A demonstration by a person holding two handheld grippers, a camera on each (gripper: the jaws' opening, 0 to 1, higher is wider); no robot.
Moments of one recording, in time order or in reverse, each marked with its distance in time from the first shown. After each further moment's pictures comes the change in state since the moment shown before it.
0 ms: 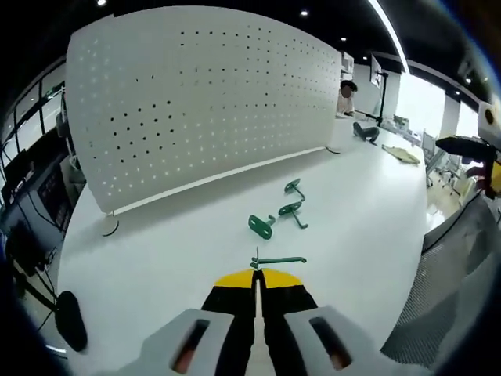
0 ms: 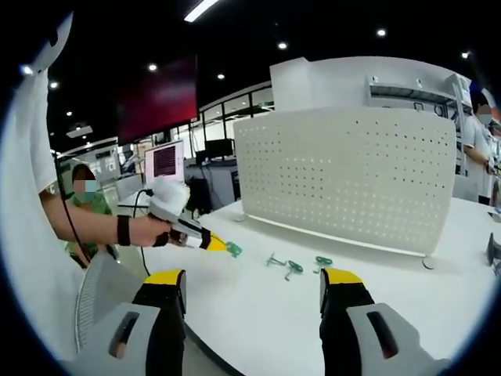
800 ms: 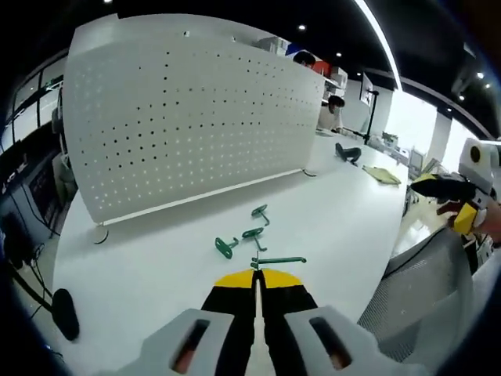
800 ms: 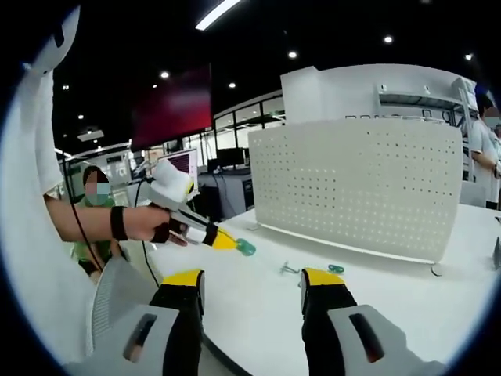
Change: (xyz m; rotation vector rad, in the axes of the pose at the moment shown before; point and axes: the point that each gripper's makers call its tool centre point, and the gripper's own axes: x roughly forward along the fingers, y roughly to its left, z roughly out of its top) left arm -0.039 -0.048 0.034 -0.062 -0.059 -0.082; right arm -0.008 0.020 0.008 -0.006 -0.054 0.067
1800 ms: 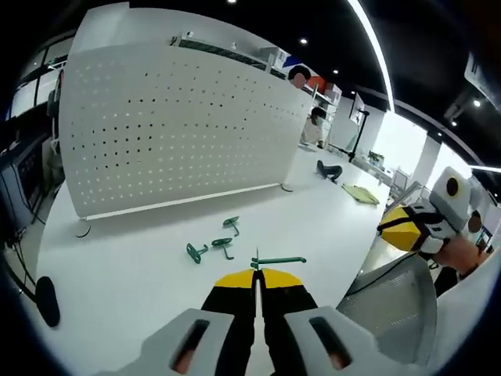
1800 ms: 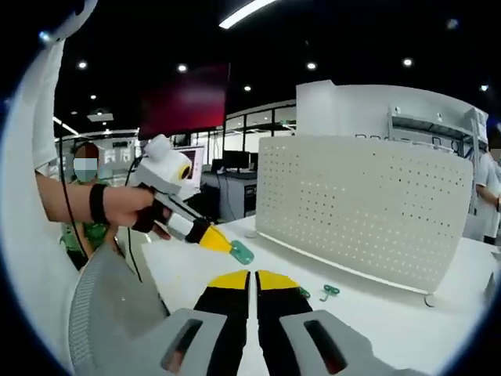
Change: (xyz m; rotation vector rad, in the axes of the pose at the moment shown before) left arm -0.017 -0.036 0.019 -0.083 -0.027 -0.111; right arm 0.026 0.006 0.009 -0.158 -0.021 -0.014
